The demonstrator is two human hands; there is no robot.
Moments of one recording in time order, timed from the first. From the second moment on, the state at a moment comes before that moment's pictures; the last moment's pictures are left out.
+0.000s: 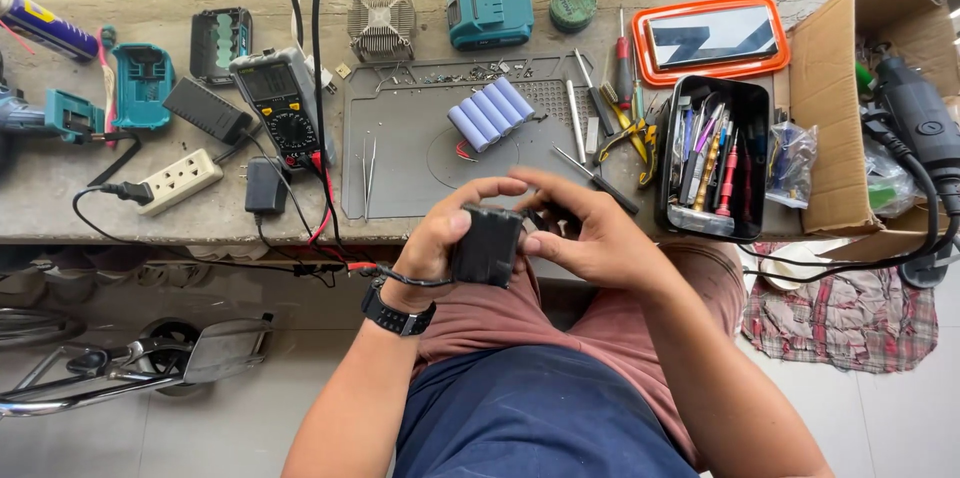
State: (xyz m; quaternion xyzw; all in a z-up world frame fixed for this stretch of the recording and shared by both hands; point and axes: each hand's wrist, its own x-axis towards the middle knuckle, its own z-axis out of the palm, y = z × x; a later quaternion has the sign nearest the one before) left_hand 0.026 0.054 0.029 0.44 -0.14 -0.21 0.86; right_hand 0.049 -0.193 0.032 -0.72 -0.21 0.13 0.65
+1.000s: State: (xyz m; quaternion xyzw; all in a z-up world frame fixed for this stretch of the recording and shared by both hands) left_hand 0.092 0.031 0.036 0.48 0.22 0.25 0.81; right_hand -0.040 -0.139 0.083 -0.76 -0.39 -0.17 0.49
